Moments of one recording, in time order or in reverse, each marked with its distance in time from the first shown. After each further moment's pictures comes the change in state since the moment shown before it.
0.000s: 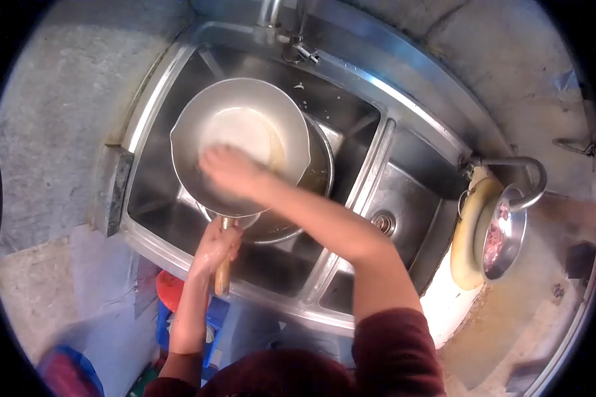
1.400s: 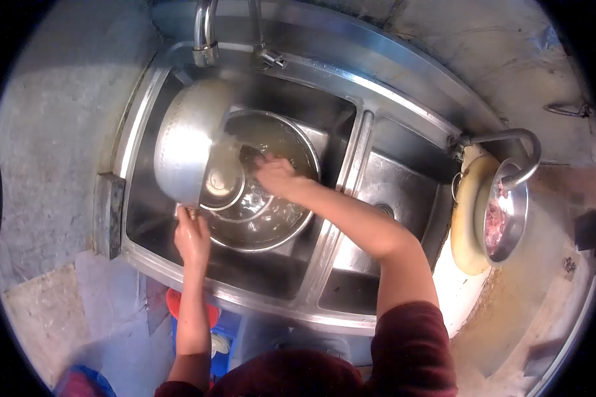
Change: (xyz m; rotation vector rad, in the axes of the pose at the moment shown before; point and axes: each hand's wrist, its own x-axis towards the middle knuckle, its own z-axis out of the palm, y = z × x) left_hand 0.029 -0.002 -0.015 1.093 0.710 0.485; right_hand -0.084 0.052 -0.013 -0.030 -0.509 0.506
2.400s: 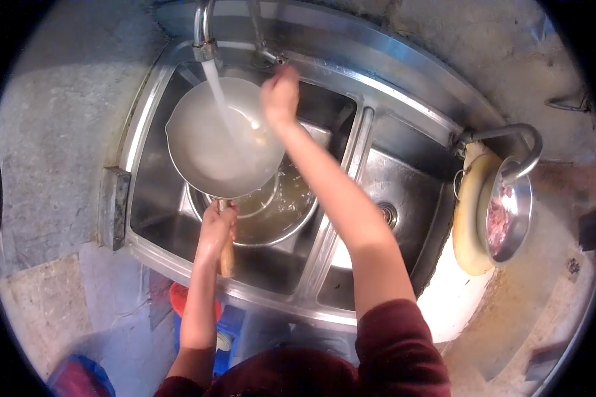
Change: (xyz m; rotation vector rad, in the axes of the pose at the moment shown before) left_hand -0.005 0.041 0.008 -1.063 -0.545 -0.441; right_hand 0.072 0.040 -0.082 0.787 1.402 0.368
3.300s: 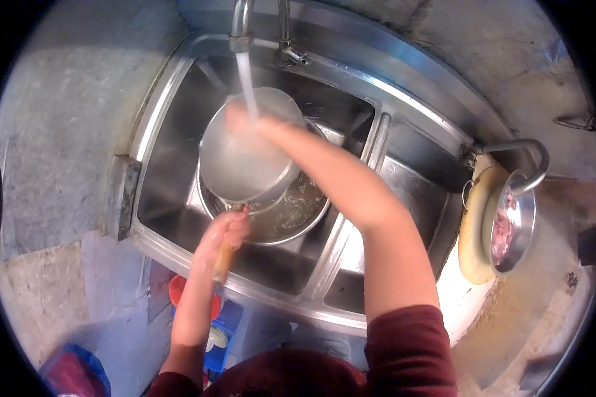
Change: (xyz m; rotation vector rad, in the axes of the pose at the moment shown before) left_hand -0.008 0.002 -0.031 -0.573 -0.348 -0.434; right_hand -0.023 -0.065 0.034 -0.536 -1.418 -0.436
